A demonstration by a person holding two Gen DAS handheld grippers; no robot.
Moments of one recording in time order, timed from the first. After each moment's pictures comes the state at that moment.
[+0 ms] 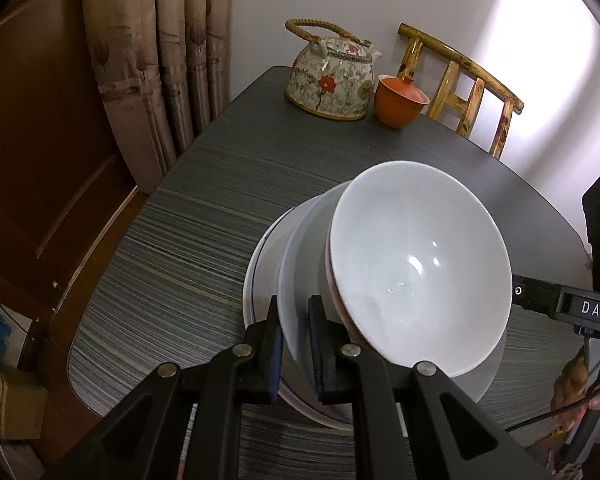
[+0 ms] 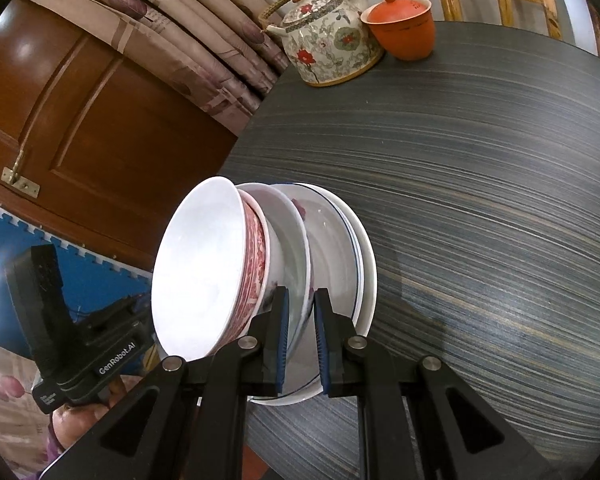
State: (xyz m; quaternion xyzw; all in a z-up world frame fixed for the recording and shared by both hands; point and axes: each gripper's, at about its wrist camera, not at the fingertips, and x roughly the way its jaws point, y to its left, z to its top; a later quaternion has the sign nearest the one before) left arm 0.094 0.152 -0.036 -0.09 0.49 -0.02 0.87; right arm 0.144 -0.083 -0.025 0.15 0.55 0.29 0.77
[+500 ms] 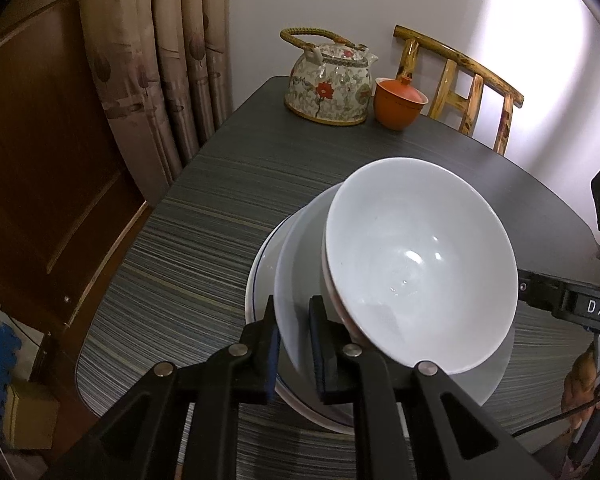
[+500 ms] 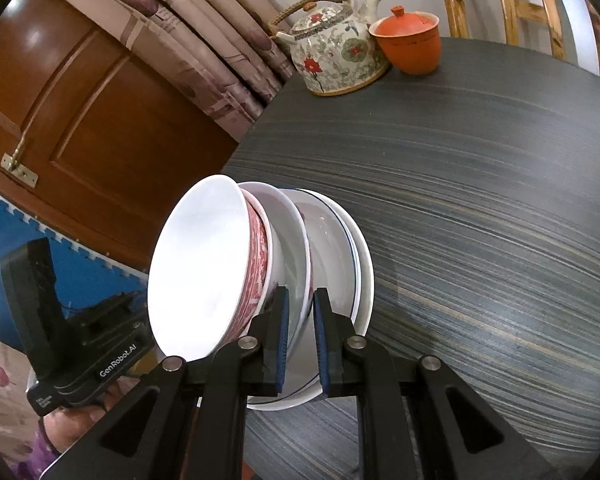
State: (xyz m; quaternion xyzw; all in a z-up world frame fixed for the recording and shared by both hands) left arm 0.089 0.143 -0.038 -0.06 0.48 -0.01 0.88; right arm 0.139 -0.079 -0.023 0.12 0.53 0.29 0.79
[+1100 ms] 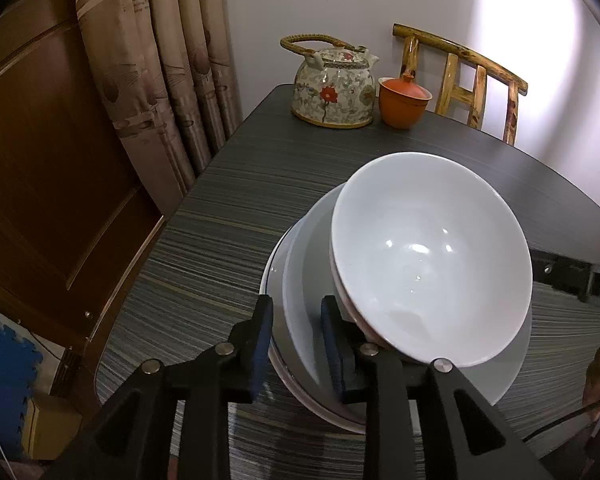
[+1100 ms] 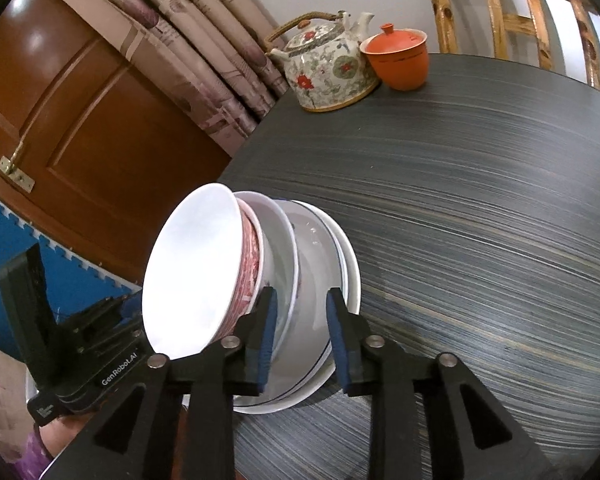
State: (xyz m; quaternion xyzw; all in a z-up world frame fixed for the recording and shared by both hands) left arm 0.085 0.138 -0.039 -0.01 0.47 0.01 0.88; right arm 0.136 -0.087 -0.023 0.13 0.50 0.27 0.81
